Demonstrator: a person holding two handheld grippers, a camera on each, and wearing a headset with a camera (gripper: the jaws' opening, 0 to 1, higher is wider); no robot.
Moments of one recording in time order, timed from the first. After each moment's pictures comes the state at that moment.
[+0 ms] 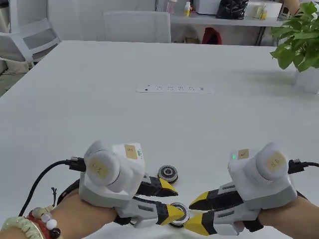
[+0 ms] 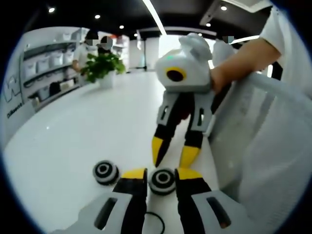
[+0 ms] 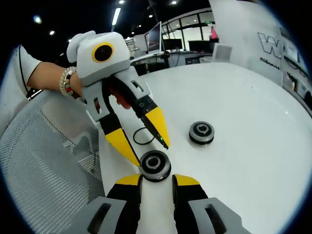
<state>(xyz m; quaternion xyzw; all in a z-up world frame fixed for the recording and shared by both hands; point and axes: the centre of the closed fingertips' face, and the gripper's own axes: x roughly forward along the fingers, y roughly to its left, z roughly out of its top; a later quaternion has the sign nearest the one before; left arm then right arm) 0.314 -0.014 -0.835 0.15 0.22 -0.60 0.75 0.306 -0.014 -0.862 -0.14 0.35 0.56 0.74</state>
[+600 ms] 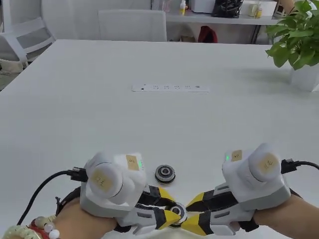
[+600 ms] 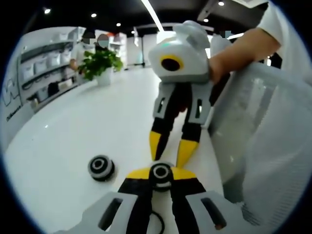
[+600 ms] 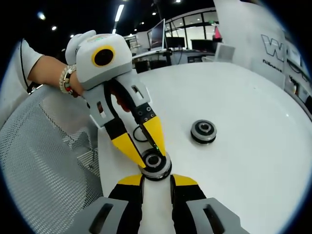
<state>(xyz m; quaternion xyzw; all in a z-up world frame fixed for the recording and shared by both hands) 0.312 -0.013 -0.848 0.18 0.22 -0.60 0.75 0.305 -0.013 -0.867 -0.15 0.35 0.56 0.74</state>
